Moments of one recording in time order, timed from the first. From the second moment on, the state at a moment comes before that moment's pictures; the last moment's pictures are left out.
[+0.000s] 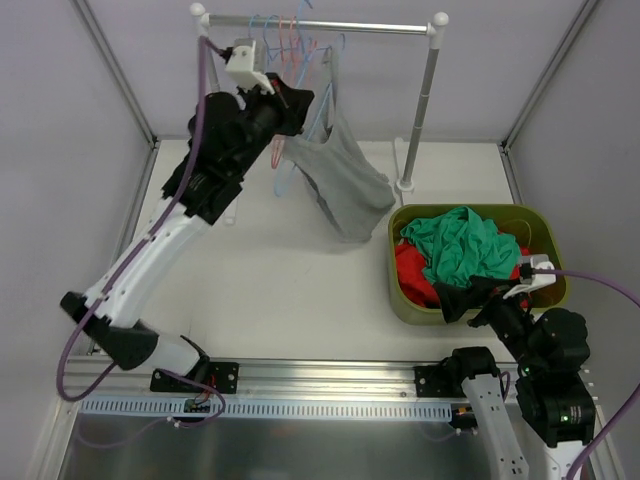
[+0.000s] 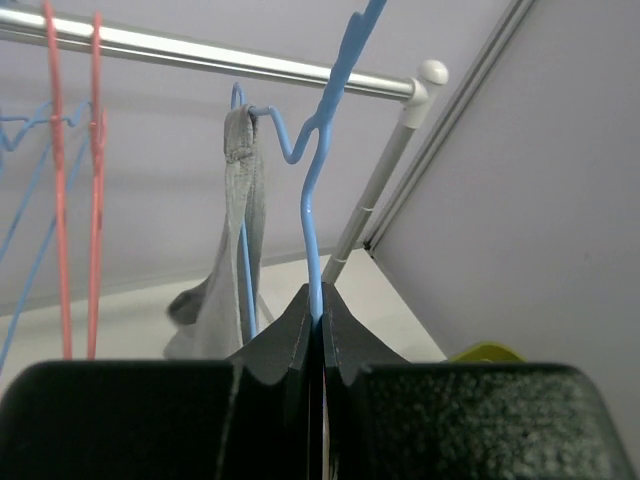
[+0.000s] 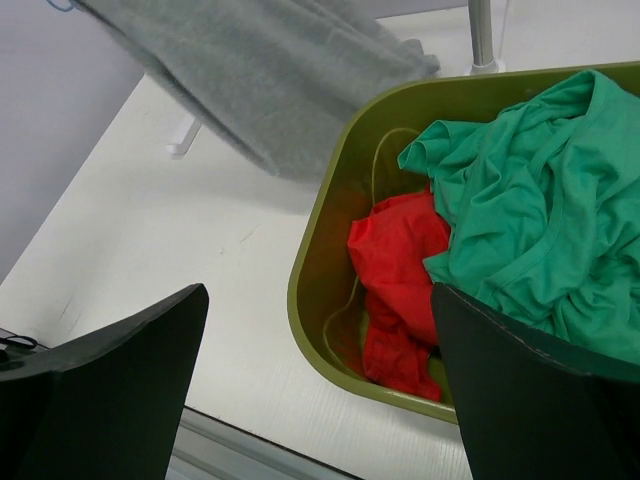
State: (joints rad) left arm -0.65 1.48 1.78 -0.16 -0.13 -0.35; right arm 0.11 0.17 0.90 -0.90 -0.28 0.30
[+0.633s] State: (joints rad) left arm -0.65 0.60 1.35 -0.60 0.08 -0.39; right arm 0.28 0.58 0.83 -0.20 -0.71 0.63
